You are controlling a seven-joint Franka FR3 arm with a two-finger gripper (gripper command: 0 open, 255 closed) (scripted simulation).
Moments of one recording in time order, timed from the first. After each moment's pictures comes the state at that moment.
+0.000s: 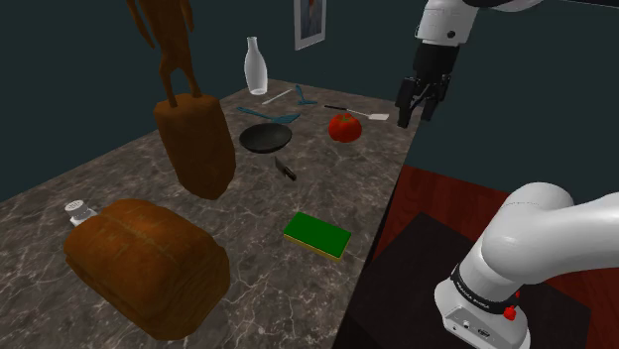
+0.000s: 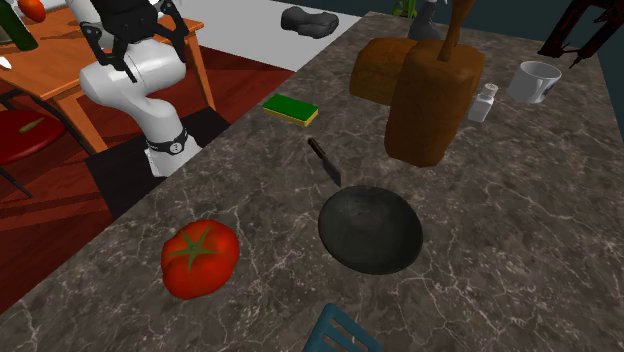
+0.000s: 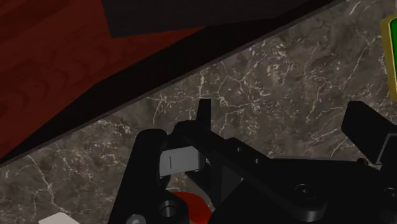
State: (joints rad) arm -0.02 -0.83 -0.06 -2.33 0.07 1.46 0.05
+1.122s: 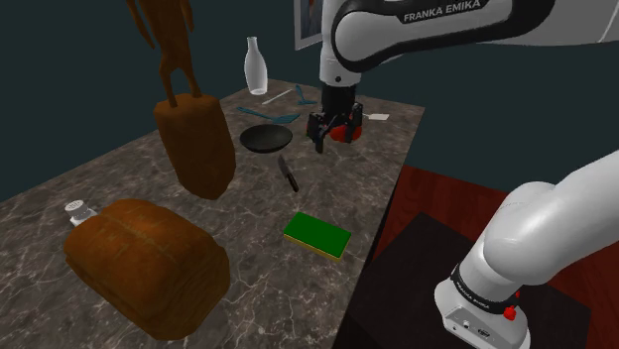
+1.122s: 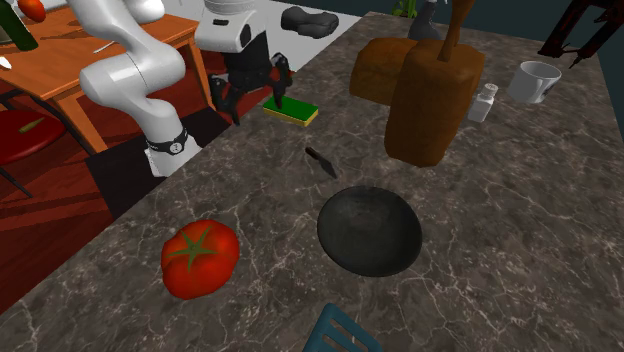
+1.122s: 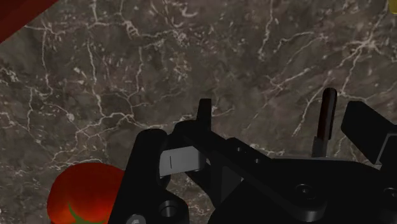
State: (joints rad) arm 0.02 -0.41 0.19 -2.23 0.12 1.81 0.32
